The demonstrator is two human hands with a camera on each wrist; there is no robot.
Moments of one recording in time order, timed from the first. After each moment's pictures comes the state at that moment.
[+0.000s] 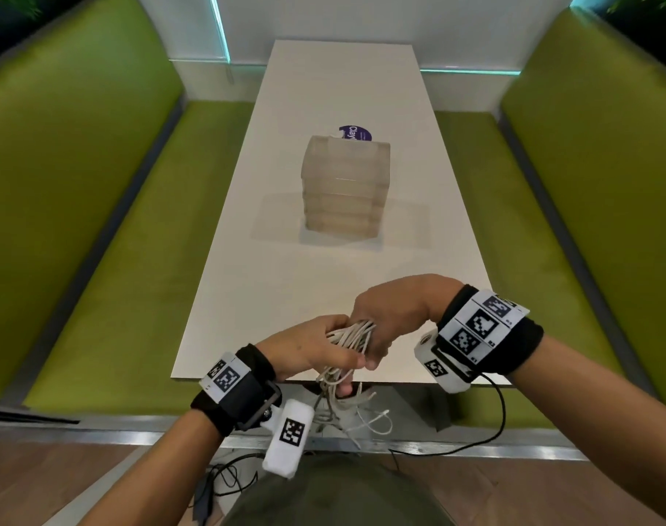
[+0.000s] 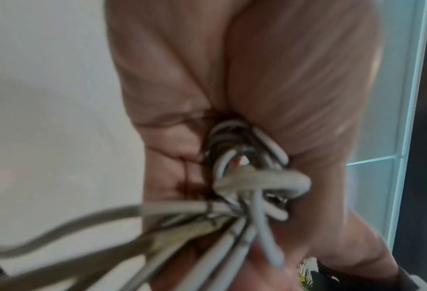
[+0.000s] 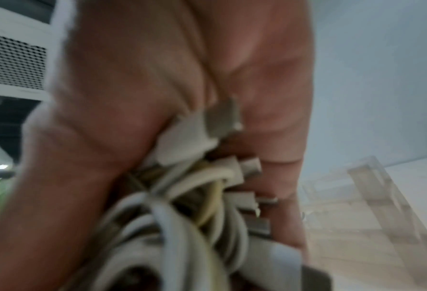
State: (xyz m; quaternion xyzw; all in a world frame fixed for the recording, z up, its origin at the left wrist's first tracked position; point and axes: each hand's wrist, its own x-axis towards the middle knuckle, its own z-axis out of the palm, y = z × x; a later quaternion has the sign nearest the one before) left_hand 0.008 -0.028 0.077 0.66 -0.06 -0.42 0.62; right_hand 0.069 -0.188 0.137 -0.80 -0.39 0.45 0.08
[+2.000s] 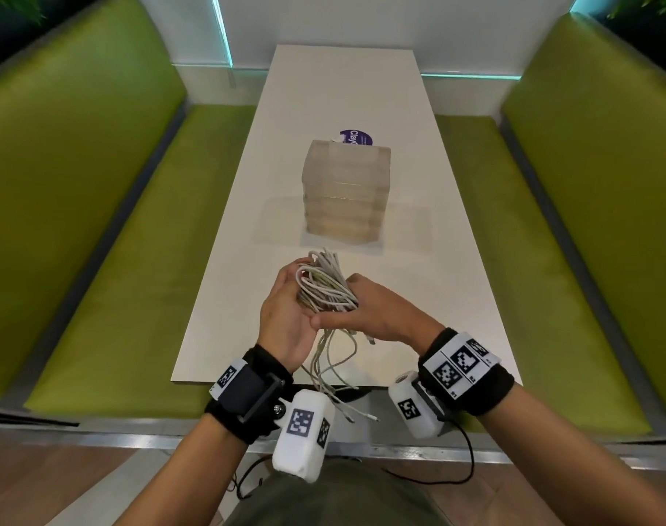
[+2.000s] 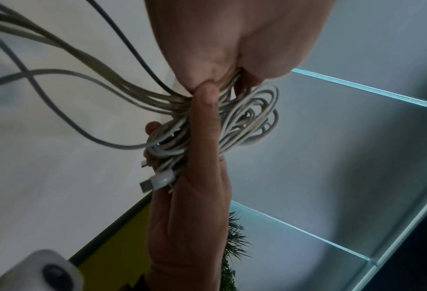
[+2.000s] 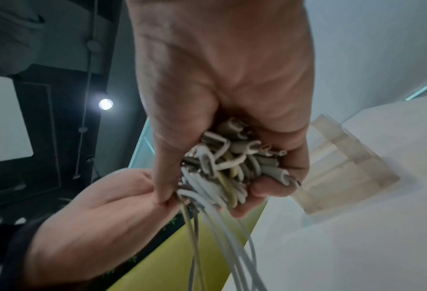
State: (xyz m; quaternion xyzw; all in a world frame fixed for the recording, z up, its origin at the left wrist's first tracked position) left_hand 0.024 -0.045 0.090 0.39 0.17 -0.01 0.90; right_hand 0.054 -0.178 0.103 -0.84 -0.20 0.26 0.42
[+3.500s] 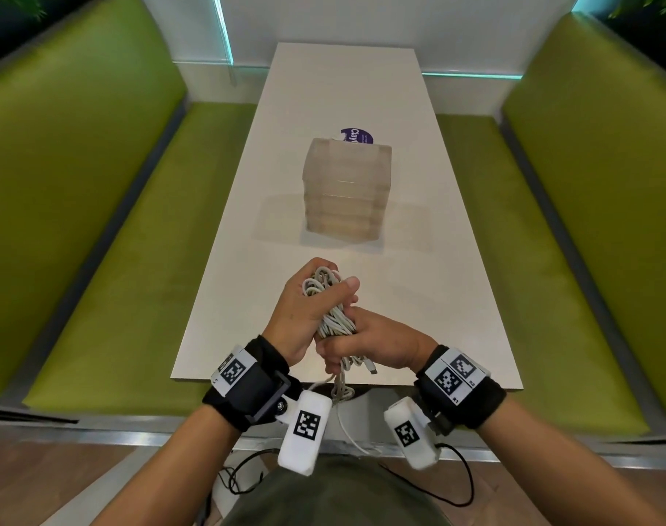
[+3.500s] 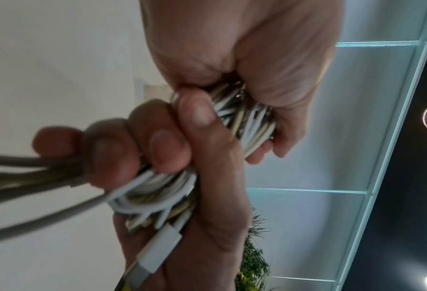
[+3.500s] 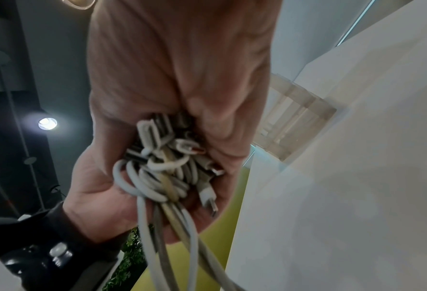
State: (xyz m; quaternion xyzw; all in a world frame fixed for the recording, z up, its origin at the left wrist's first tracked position) left_hand 0.019 -0.045 0.097 0.58 0.03 -0.07 0.81; right_hand 0.028 -0.180 0.087 -0.68 -0.24 0.39 0.57
